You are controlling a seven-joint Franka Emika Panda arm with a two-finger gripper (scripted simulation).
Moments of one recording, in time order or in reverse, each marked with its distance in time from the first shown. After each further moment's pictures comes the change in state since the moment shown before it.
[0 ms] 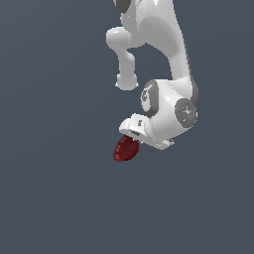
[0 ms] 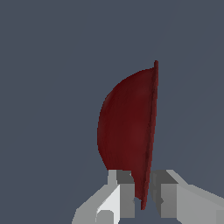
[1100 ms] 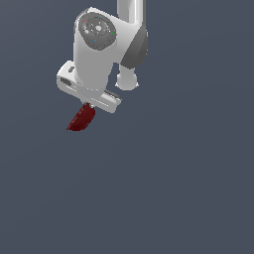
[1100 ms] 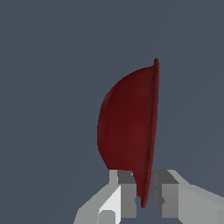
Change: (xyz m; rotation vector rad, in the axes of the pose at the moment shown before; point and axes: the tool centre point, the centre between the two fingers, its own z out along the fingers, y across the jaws) arm -0.039 0.244 -0.042 -0.002 -0.006 0.006
